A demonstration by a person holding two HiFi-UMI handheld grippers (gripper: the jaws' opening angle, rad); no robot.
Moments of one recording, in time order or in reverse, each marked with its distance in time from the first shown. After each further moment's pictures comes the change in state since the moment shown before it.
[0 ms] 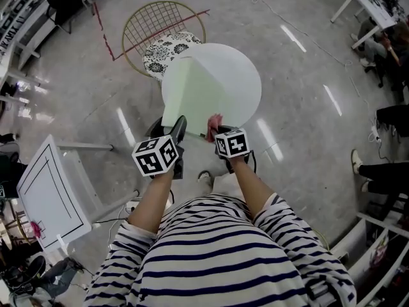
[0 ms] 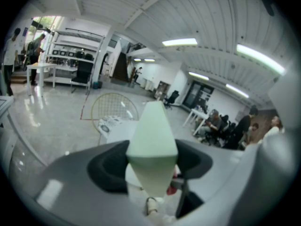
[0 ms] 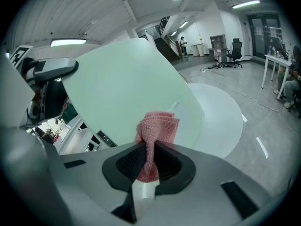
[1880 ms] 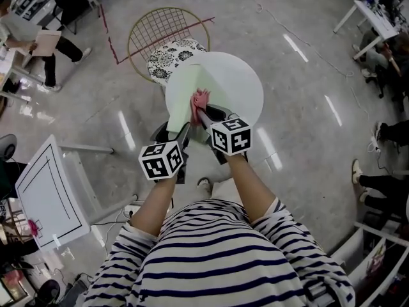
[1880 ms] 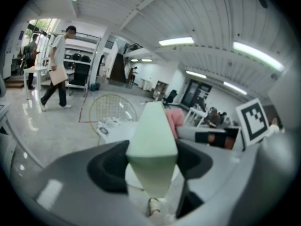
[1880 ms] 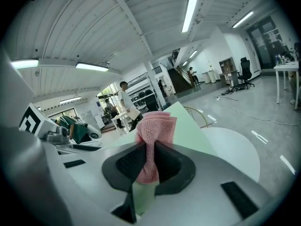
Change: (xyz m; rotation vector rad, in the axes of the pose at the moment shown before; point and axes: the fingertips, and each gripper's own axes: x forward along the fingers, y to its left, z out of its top) left arm 0.004 -0.004 0.001 0.040 -0.001 -0.010; right arm -0.055 0.070 0.155 -0.082 -0.375 0.166
